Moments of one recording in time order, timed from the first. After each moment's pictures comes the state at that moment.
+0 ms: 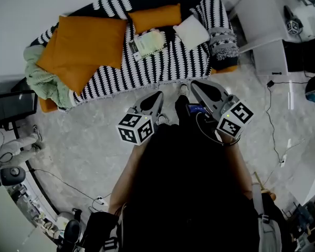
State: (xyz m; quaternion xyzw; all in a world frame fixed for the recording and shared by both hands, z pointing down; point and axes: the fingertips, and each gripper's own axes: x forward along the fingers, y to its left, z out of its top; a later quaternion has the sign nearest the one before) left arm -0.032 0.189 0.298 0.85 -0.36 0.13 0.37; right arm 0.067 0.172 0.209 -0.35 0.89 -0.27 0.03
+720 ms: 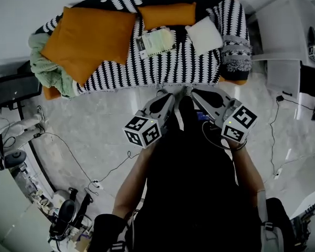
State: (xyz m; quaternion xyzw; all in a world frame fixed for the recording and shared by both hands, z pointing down) left arm 0.022 0.118 0.323 0.81 -0.40 0.08 0.43; right arm 0.085 0.099 0.249 -0.24 0.92 -0.32 -0.03
